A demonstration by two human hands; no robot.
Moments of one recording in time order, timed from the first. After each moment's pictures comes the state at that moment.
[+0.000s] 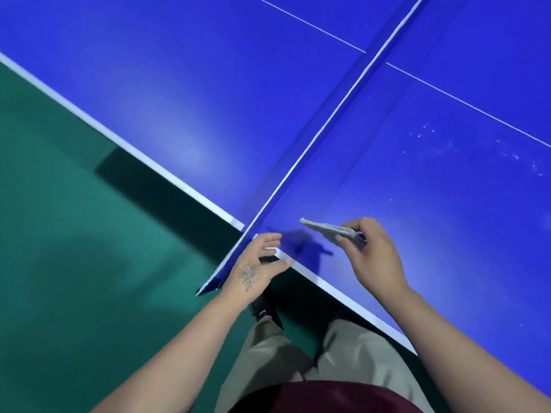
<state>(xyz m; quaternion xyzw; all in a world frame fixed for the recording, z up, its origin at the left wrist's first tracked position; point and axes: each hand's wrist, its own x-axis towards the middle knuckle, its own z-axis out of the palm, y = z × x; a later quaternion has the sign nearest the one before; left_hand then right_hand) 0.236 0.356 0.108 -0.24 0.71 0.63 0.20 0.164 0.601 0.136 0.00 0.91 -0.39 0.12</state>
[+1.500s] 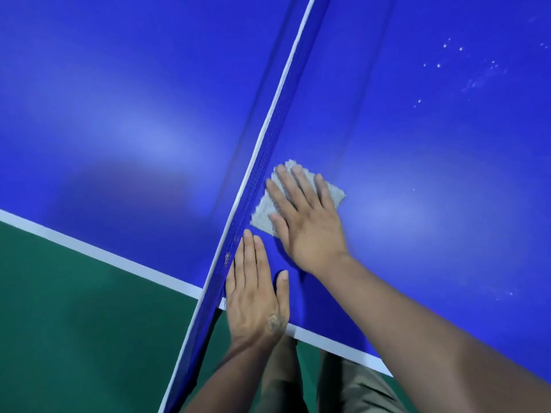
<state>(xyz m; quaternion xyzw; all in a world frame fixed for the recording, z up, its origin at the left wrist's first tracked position) 0.147 0.401 -0.062 -0.04 0.99 0.12 0.08 0.020 0.532 -0.057 -0.18 0.98 -0.10 0.05</state>
